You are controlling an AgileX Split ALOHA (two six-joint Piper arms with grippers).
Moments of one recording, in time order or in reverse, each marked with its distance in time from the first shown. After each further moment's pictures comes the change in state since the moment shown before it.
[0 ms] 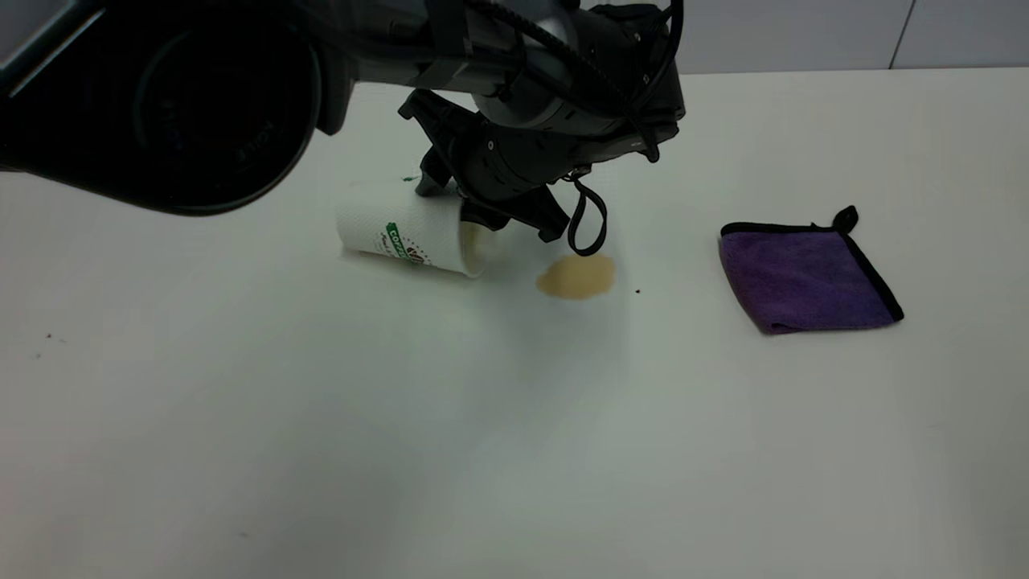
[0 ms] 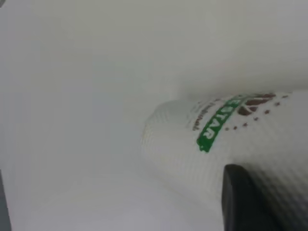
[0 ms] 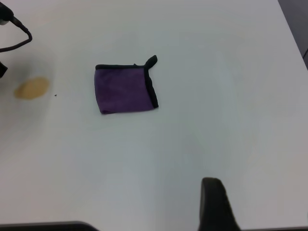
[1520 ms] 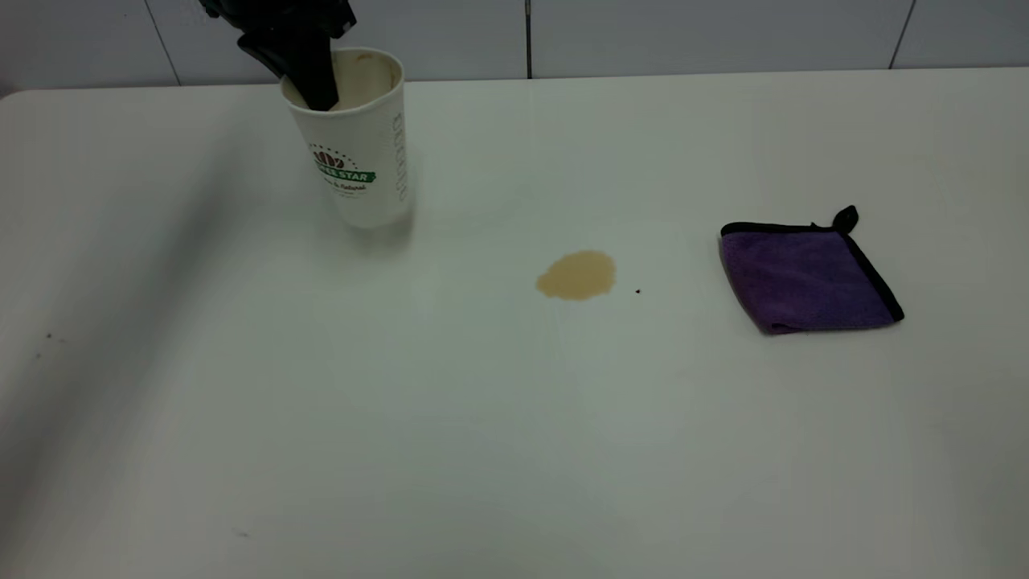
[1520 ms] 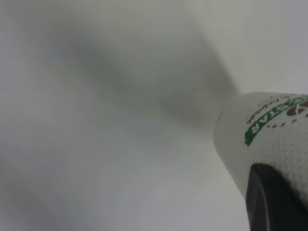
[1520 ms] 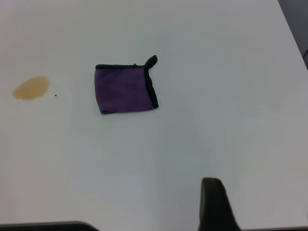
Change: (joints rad) left arm 0.579 -0.268 -0.001 -1.139 -0.080 1.293; right arm 0.000 0.000 0.000 0.000 0.000 0.000
